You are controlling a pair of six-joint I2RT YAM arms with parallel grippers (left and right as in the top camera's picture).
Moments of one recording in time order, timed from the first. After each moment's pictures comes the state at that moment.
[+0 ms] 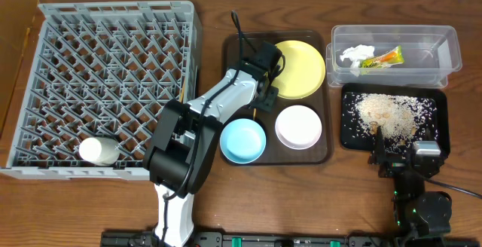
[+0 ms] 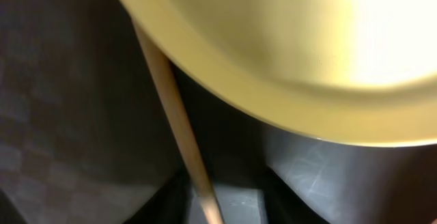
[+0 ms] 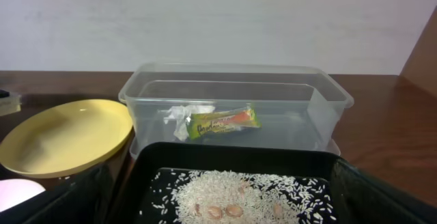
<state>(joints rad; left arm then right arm) -0.48 2.07 1.40 -0.67 -0.03 -0.09 0.14 0.01 0.01 -0.05 0.16 0.01</state>
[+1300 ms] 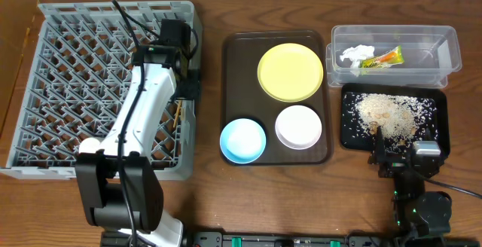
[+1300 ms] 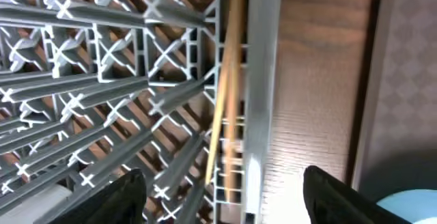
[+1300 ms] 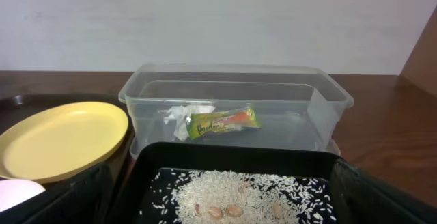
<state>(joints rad) -0.08 1.73 1.40 -1.03 -0.21 -0.08 0.14 0.01 0.01 -0.05 0.16 0.01</state>
